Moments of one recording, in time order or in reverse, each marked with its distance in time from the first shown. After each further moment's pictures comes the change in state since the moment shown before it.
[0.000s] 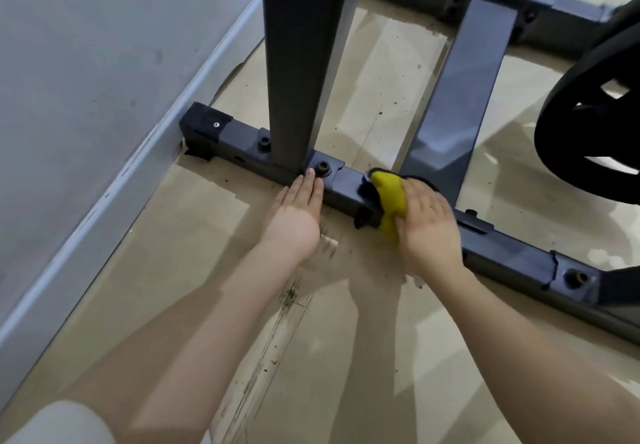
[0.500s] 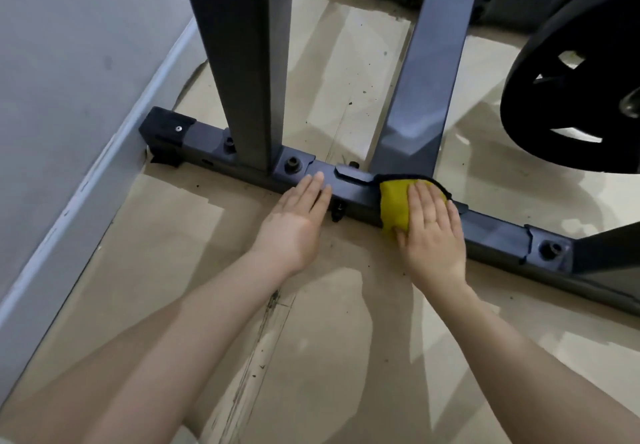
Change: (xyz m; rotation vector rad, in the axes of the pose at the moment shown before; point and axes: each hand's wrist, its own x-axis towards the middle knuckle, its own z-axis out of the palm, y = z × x) left_hand -0.010 0.020 0.005 -0.068 0.078 0.234; right_hand -0.040 0.029 0.017 -0.159 0.193 0.088
